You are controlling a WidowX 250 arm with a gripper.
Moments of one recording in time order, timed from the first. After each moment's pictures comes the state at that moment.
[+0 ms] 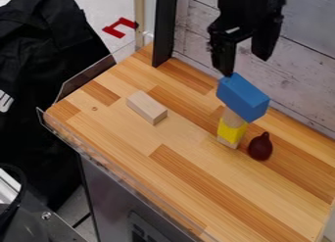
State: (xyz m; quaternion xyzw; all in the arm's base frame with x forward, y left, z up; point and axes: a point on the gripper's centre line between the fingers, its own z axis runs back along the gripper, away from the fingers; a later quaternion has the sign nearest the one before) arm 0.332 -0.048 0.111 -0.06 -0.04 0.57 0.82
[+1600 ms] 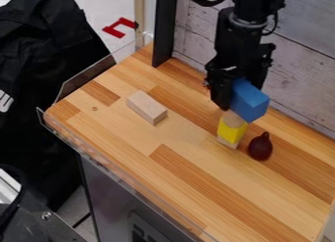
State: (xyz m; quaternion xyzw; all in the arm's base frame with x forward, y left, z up) arm 0.327 -0.049 0.061 -0.04 0.01 0.56 0.82
